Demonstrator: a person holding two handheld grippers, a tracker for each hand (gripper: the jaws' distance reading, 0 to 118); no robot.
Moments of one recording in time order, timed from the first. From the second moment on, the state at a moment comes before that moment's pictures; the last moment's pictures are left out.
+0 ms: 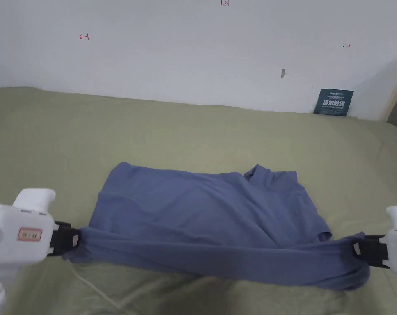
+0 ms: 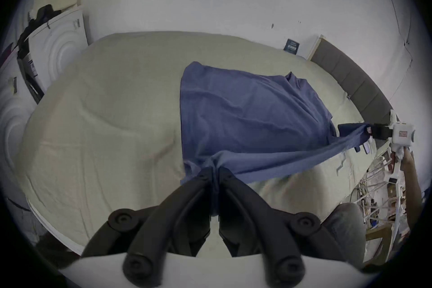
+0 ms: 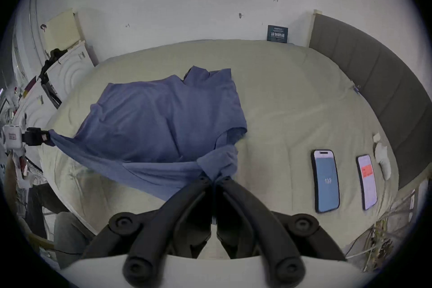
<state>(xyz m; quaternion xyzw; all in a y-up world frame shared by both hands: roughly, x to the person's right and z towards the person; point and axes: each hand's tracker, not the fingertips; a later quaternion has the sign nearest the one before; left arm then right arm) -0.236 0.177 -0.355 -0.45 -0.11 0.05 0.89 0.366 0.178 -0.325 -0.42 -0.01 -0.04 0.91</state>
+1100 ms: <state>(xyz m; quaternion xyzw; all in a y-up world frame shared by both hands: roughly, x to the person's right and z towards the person) -0.233 0.141 -0.338 -0.39 -0.07 0.08 0.92 0.349 0.128 -0.314 -0.38 0.02 -0.09 0.92</state>
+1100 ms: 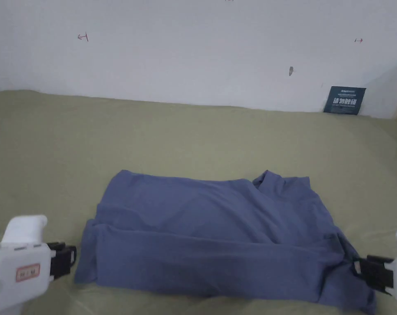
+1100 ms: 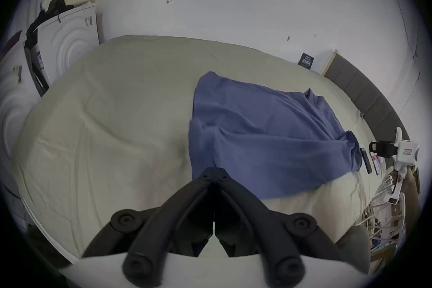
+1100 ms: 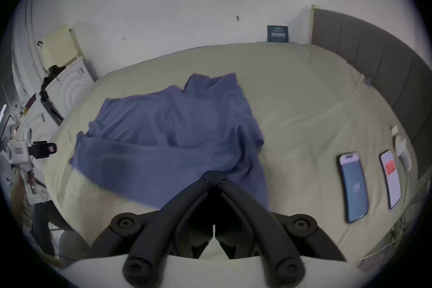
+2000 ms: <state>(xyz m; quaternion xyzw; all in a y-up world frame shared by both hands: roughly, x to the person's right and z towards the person) -0.205 0.078 -0.397 -0.43 -0.03 0.05 0.90 0.374 0.092 -0.333 -0.41 -0.02 -0.08 0.91</state>
